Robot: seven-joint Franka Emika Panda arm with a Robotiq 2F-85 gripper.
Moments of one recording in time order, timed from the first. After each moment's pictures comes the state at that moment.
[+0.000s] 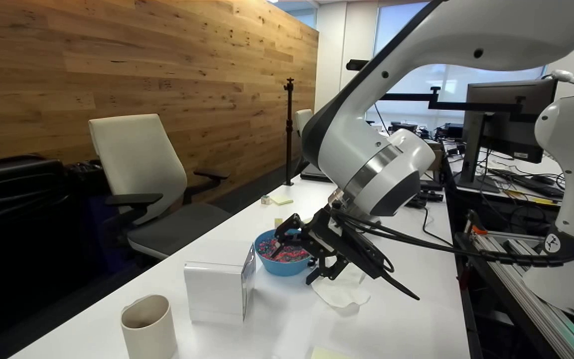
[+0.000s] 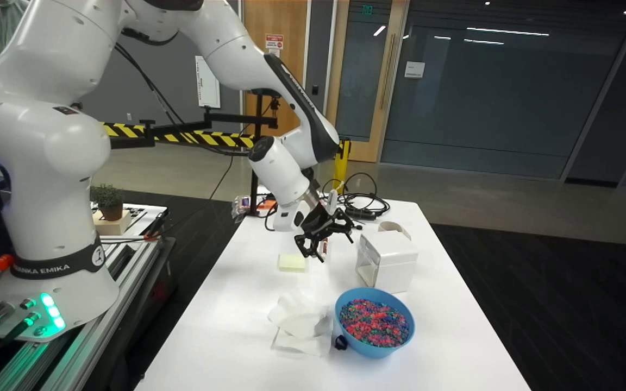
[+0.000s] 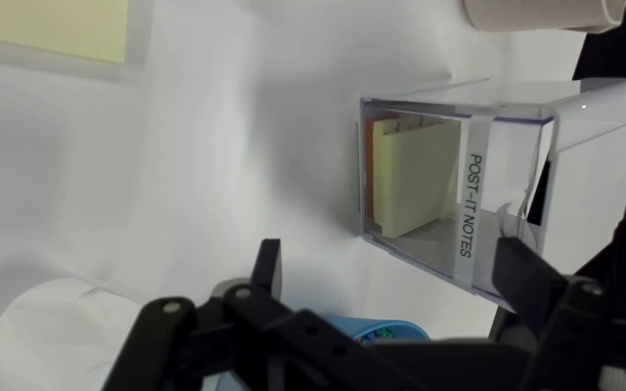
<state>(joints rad) 1.13 0.59 -0.76 -2.22 2.51 2.96 -0.41</state>
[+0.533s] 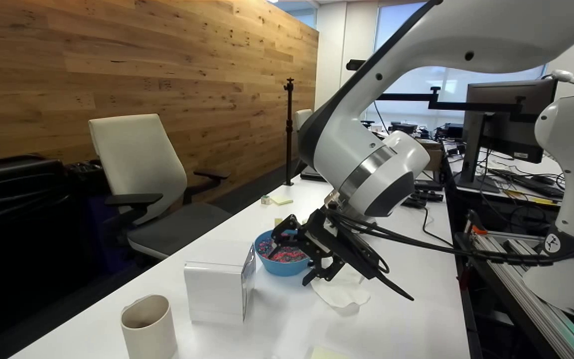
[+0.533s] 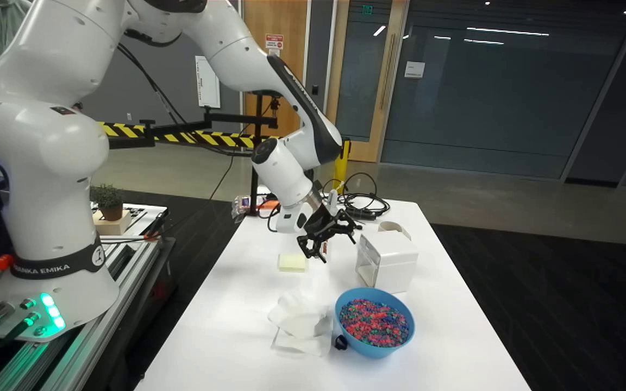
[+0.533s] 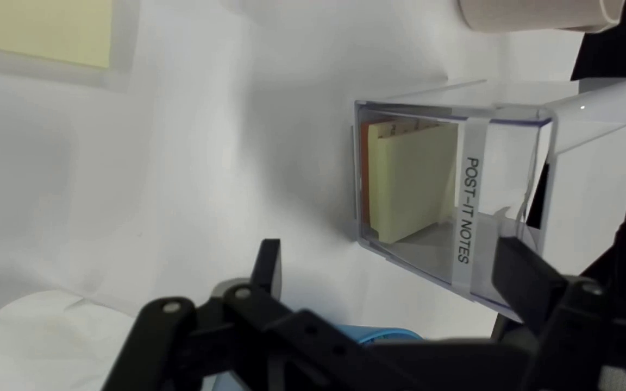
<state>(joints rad) 1.09 0.60 -0.73 -2.20 2.51 2.96 -0.41</state>
